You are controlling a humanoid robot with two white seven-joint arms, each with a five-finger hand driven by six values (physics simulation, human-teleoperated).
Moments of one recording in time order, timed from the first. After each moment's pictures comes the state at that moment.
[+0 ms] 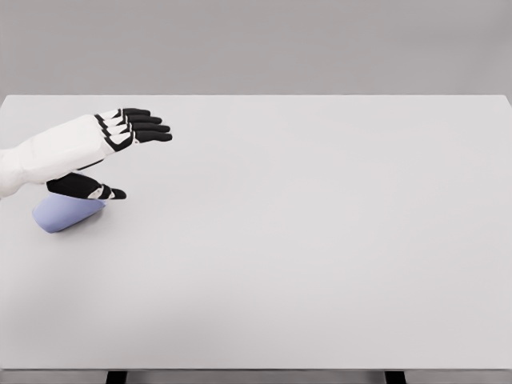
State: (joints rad) left arm -0.87 1.23 -1.16 -1.76 -0.09 -0.61 0.17; right arm -0.06 0.00 -0.21 0.17 -0.35 -0.09 0.15
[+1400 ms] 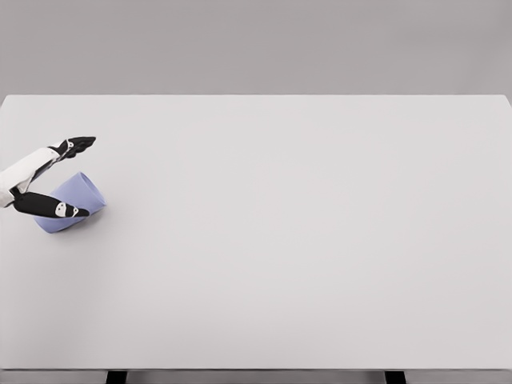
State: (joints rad) left arm -0.46 1.27 -0.93 -1.77 0.54 -0.11 0.10; right arm -0.06 0.00 -0.21 0.18 -0.35 -0.08 0.15
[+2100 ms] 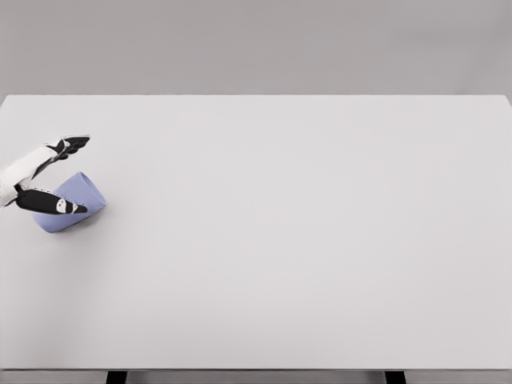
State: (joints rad) left arm -0.41 1.22 -0.83 -1.76 0.52 0.06 0.10; right arm -0.06 0.00 -0.21 0.18 -0.35 -0.08 0.15
